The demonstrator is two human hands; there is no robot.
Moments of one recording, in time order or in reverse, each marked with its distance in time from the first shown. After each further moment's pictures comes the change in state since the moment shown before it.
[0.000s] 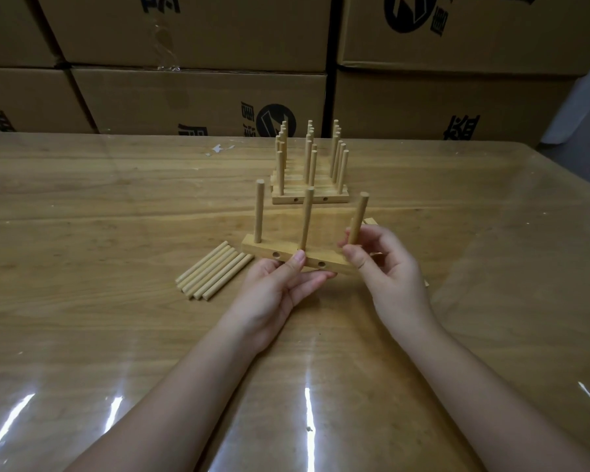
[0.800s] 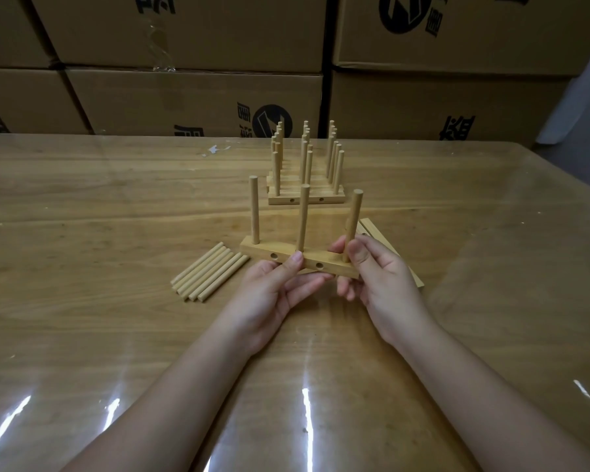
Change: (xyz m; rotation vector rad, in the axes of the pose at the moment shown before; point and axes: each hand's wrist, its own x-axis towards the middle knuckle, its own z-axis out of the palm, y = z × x) left_hand 0.001 0.001 -0.001 -0.007 -0.064 -0.036; right_hand 0.000 -0.005 0.002 0.307 -0.102 0.262
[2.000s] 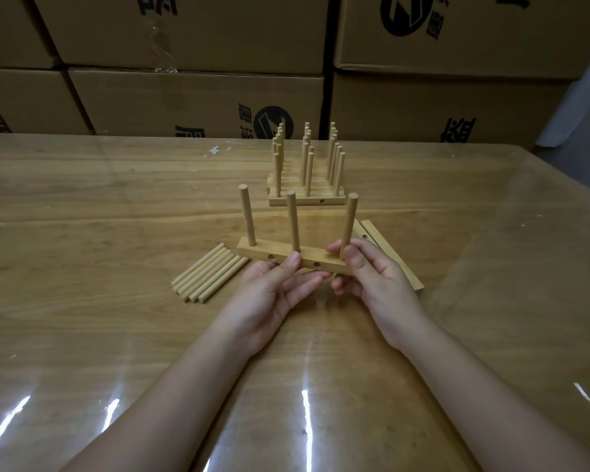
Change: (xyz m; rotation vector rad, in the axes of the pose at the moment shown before) left_hand 0.000 0.000 -0.001 -0.055 0.033 0.021; right_hand 0.002 0.006 -0.006 -0.070 -0.093 -0.007
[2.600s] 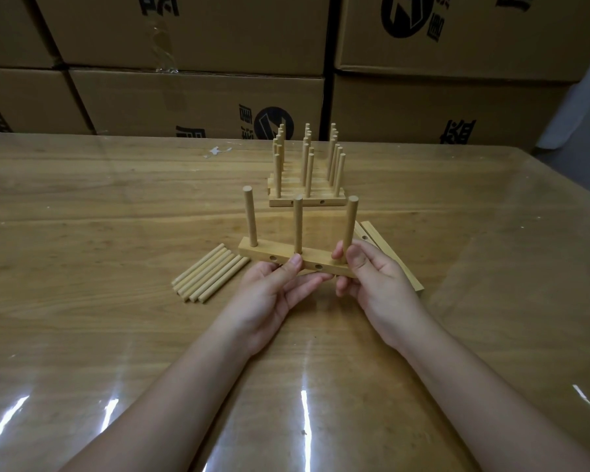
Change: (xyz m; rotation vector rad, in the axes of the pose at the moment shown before) left_hand 0.000 0.000 0.000 -0.003 -0.009 -0.002; right_hand 0.001 -0.002 0.003 0.031 0.036 0.029
